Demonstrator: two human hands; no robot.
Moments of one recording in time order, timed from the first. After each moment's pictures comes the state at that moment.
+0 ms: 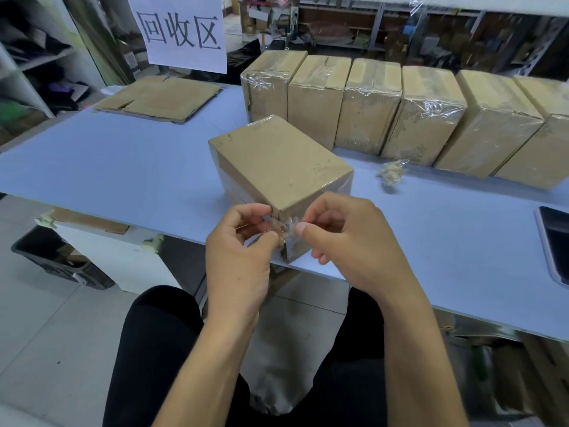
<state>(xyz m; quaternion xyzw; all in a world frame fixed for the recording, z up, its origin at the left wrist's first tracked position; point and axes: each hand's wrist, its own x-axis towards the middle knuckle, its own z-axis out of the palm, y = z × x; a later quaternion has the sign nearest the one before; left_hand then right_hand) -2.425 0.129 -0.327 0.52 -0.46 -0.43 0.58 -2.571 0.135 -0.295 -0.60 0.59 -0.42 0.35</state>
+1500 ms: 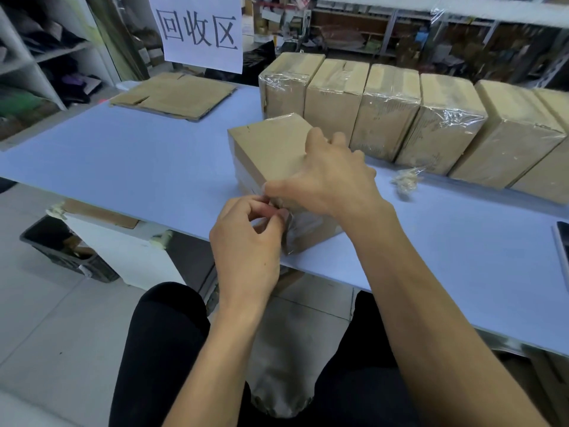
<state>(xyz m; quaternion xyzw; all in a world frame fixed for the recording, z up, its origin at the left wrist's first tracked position) -2.418 0.110 -0.323 0.59 -0.51 -0.28 0.55 -2.525 0.057 -0.256 -0.65 0.73 -0.16 0.12</state>
